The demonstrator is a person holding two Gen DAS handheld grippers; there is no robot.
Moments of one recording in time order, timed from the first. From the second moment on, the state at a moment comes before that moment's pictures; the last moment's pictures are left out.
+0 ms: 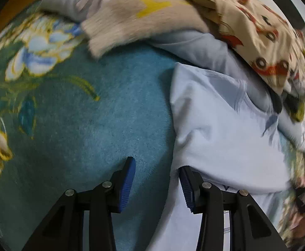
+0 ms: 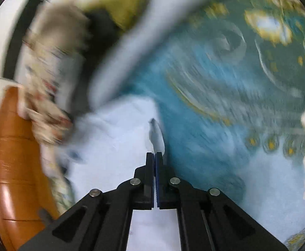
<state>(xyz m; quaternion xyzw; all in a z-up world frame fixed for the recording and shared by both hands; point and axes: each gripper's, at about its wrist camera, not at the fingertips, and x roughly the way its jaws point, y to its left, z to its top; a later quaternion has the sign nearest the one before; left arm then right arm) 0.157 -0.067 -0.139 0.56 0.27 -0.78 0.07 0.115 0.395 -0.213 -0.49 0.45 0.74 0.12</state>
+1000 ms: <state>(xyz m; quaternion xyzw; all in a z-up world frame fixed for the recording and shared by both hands) 0.266 -0.047 -0.156 0.63 0.35 -0.69 -0.06 0.252 0.377 -0.224 -0.57 0.51 0.65 0.08</state>
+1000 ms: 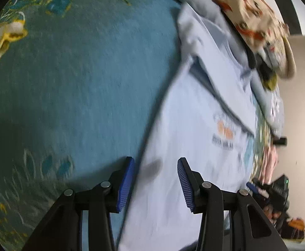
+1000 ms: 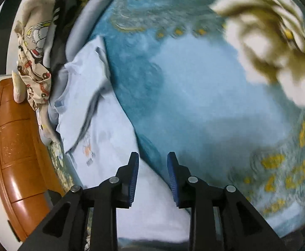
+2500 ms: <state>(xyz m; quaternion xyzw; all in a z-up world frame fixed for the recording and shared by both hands) 0.163 -0.066 -0.144 0.57 0.31 -0.76 -0.07 0.175 0.375 -0.172 -0.49 0.45 0.74 0.11</state>
